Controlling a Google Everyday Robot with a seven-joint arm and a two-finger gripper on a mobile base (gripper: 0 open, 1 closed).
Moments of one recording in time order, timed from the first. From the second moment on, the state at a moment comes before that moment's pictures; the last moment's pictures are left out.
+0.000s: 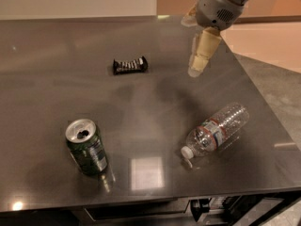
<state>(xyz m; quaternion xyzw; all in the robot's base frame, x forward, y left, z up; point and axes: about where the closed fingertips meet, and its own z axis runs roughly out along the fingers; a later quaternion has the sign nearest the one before) 0.588 -0.104 0.964 -0.70 0.68 0.07 0.21</state>
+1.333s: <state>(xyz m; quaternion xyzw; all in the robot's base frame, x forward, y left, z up) 0.687 -0.021 0.906 -0.69 0.68 0.11 0.20</state>
